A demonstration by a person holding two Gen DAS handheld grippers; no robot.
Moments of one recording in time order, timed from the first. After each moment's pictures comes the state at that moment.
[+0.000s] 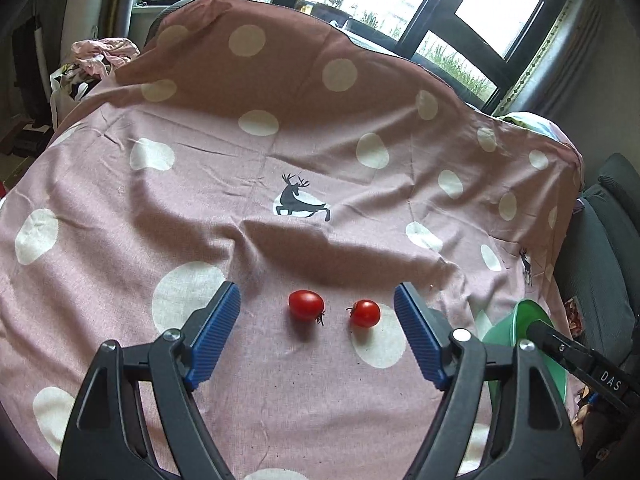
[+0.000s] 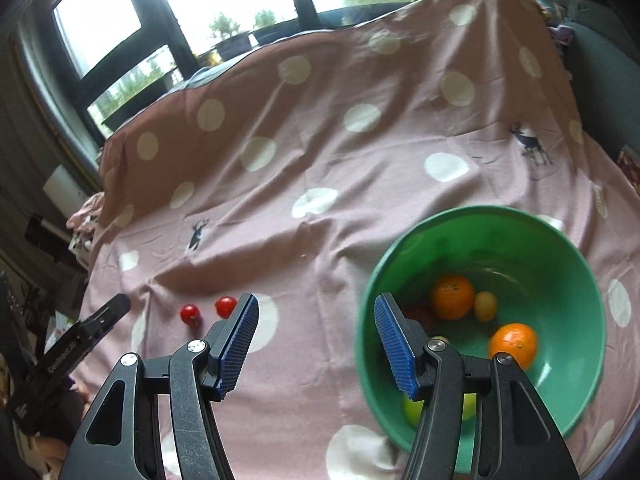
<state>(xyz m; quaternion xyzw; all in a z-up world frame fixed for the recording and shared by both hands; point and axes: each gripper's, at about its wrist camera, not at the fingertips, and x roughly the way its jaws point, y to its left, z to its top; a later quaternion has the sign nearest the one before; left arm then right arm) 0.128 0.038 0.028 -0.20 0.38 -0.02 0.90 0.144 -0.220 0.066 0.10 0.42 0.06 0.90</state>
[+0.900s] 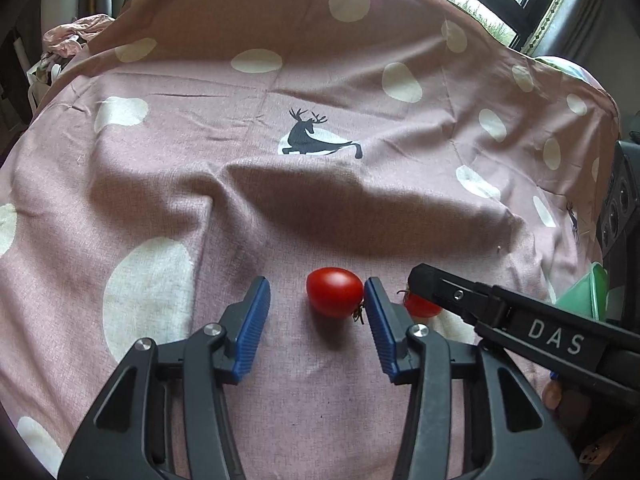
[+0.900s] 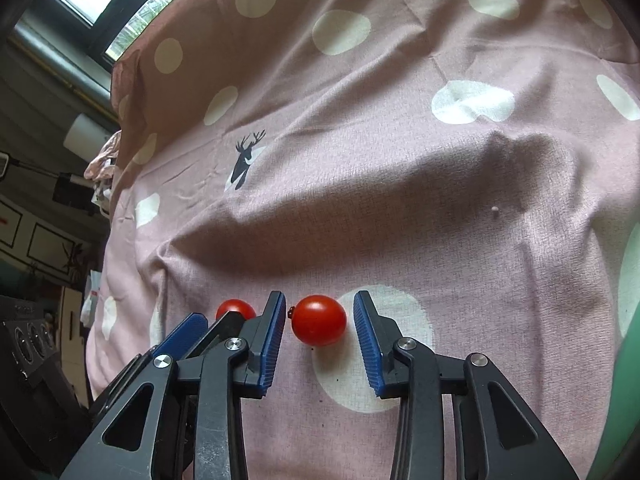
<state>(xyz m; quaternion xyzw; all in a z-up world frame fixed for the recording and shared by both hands) 0.173 0.022 -0.039 -0.14 0.45 -0.01 0.88 0.238 -0.132 -0.032 0.13 0.53 0.16 0.82</state>
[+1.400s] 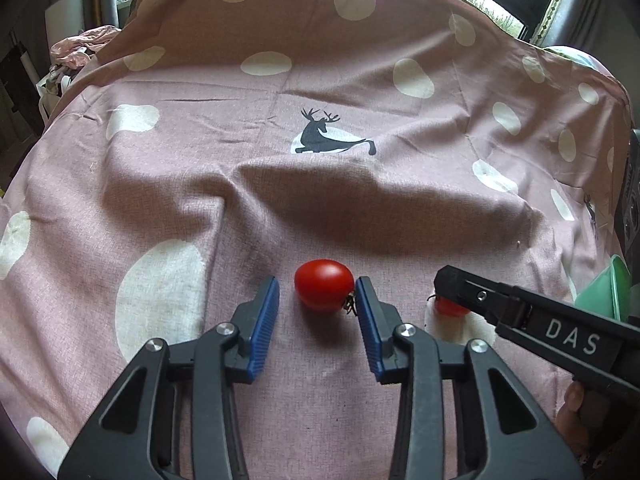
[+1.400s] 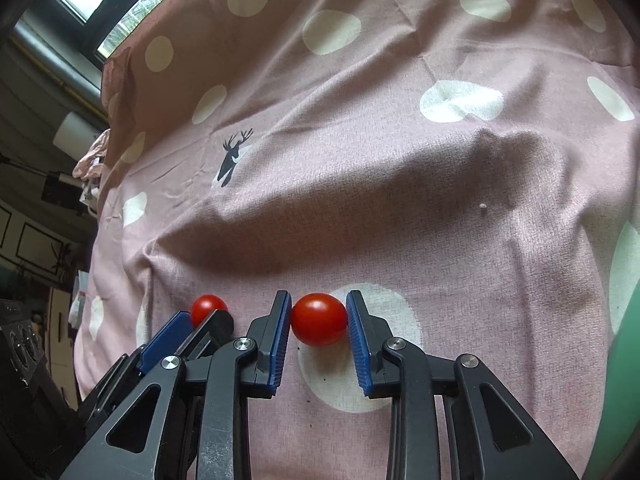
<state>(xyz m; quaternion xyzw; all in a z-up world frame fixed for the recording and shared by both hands) 0.175 0.020 -0.041 -0.12 0.45 0.02 0.89 0.238 -0.132 -0.034 0.12 0.53 0.14 0.82</state>
